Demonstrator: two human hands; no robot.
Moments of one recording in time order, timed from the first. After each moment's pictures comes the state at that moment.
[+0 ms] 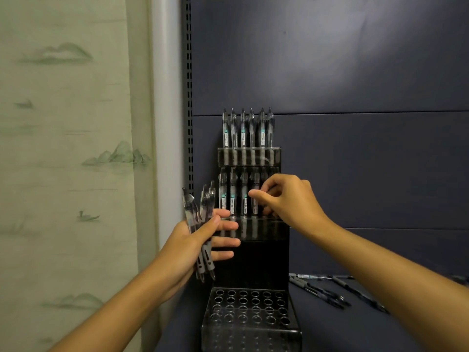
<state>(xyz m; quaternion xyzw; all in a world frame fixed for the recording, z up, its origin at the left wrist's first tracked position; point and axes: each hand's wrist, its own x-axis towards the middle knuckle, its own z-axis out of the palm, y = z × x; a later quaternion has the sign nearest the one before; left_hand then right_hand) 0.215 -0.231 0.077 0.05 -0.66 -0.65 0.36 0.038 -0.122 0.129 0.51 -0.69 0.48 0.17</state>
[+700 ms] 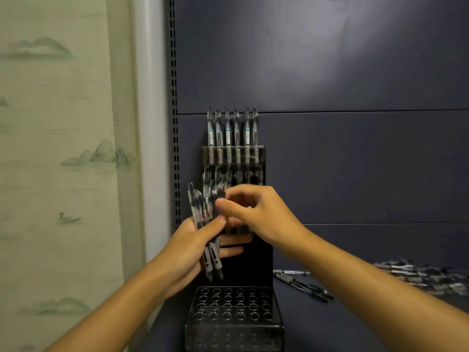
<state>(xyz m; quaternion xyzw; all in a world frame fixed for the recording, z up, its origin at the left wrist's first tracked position) 0.196 -0.208 0.081 -0.01 -0.65 -0.69 0.31 0.076 -0.107 0.116 0.60 -0.57 0.55 -0.03</state>
